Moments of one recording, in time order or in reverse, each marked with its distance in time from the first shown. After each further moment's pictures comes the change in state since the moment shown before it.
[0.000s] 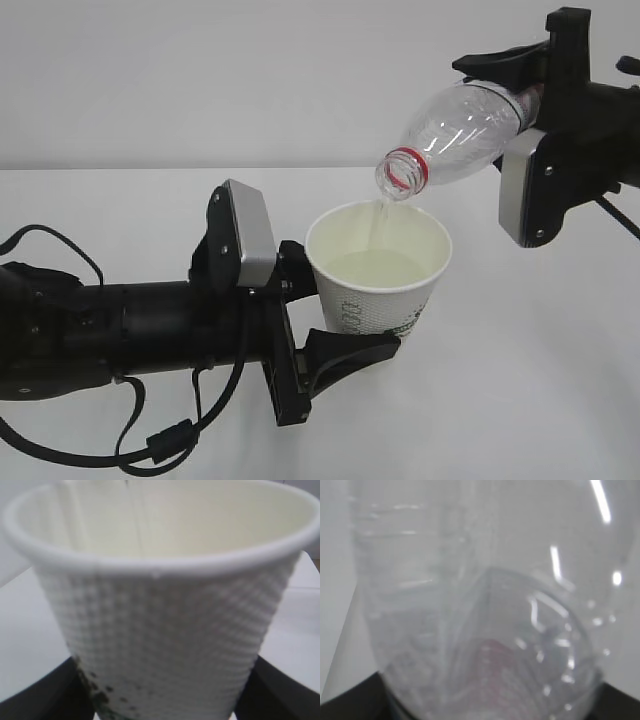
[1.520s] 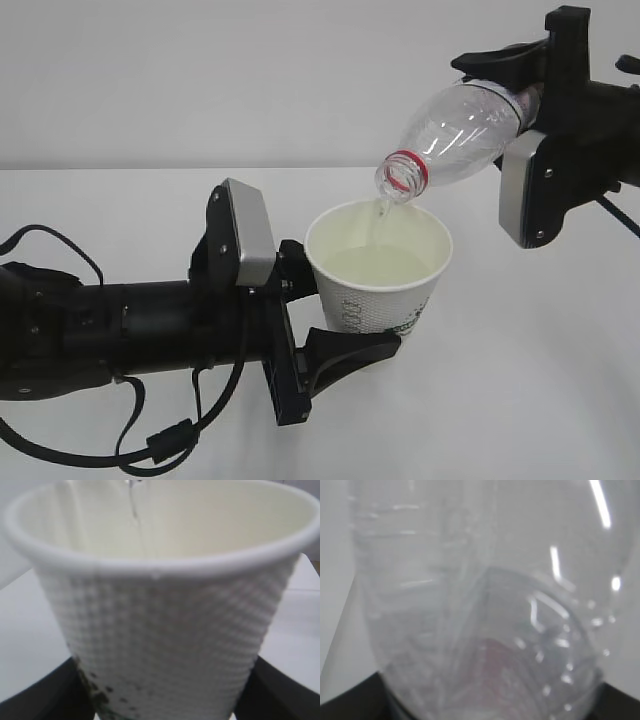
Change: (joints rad) left arm 0.000 0.000 0.000 0.000 -0.006 0.000; right arm 0.000 0.000 0.000 0.000 -0.008 -0.023
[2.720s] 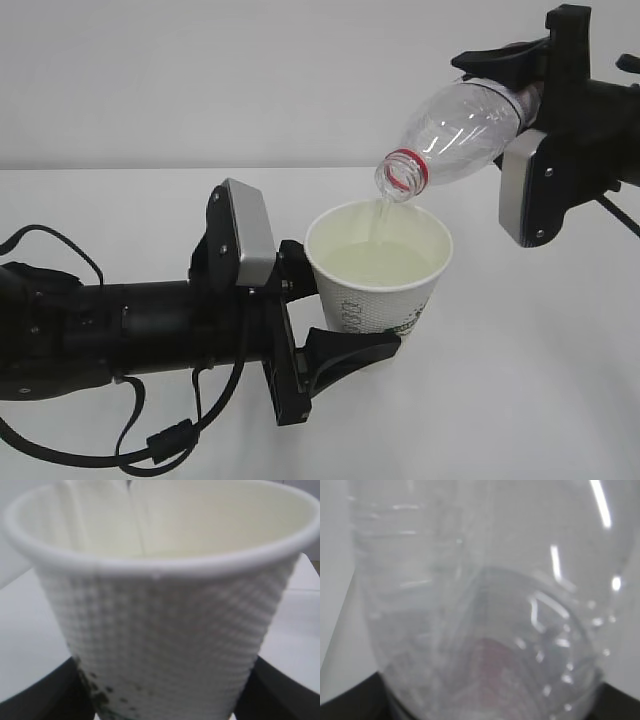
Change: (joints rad) left arm 0.000 0.000 0.000 0.000 0.000 0.000; right arm 0.000 0.000 0.000 0.002 -0.006 -0.002
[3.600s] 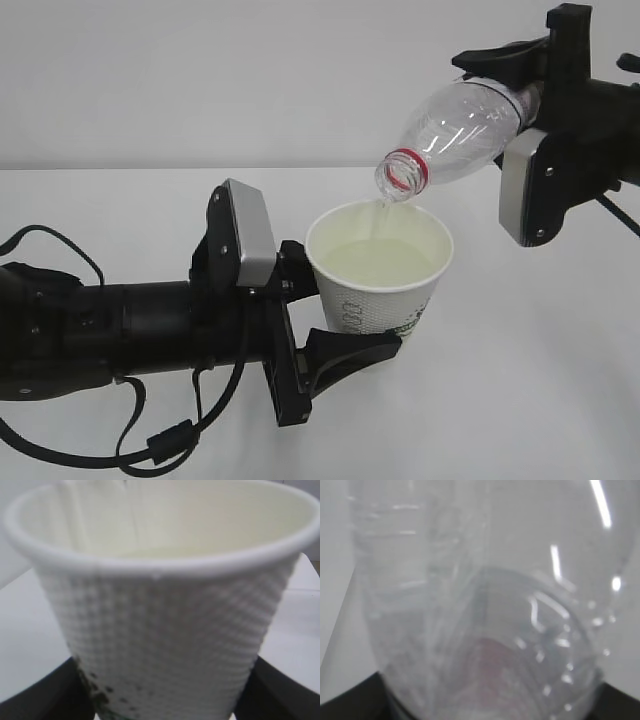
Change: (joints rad) left arm -0.002 0.000 0.000 0.000 0.000 0.000; right arm 0.000 -0.002 0.000 0.000 0.000 0.000
